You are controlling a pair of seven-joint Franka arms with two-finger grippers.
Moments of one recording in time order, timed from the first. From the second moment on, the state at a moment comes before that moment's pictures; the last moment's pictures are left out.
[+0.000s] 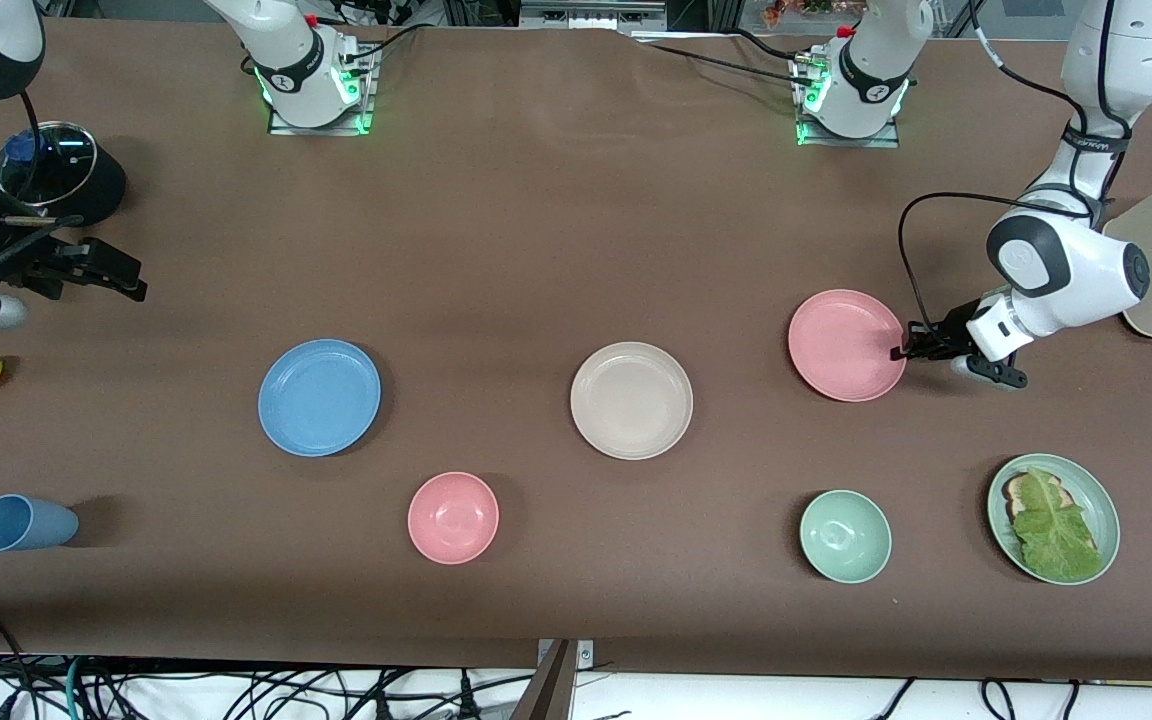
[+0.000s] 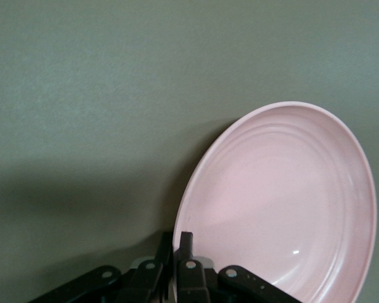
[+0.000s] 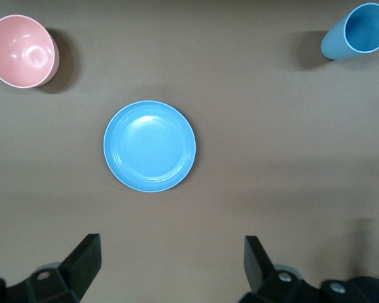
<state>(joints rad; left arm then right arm) 0.21 0.40 -0.03 -2.23 -0.65 2.44 0.84 0.02 0.12 0.01 -1.55 0.01 1.66 0.05</state>
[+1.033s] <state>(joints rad) -0.01 0.35 -0.05 -2.06 -0.65 2.30 0.42 0.02 0.12 0.01 -1.55 0.01 1.66 0.05</state>
